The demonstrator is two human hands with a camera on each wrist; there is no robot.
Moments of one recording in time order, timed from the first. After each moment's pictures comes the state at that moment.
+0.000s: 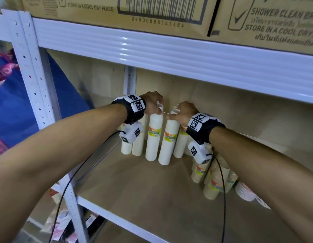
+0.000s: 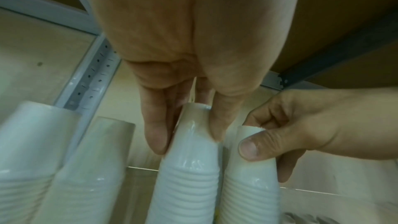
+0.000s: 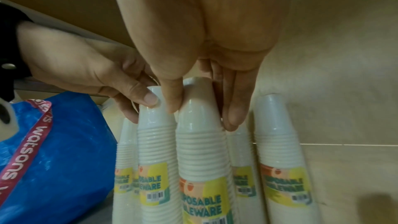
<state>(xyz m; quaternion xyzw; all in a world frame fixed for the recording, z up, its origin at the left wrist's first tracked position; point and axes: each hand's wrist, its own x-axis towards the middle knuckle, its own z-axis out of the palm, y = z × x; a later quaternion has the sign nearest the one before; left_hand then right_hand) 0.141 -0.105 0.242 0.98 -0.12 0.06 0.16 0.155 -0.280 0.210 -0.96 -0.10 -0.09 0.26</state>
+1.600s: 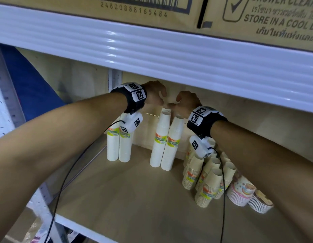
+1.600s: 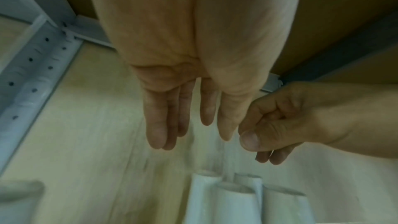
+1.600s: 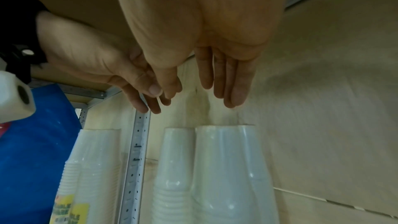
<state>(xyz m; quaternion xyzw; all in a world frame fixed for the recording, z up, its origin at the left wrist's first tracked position) 0.189 -0.142 0.272 0.98 -0.15 0.09 0.14 0.173 -0.309 0.248 -0.97 -0.08 -0.14 0.19</state>
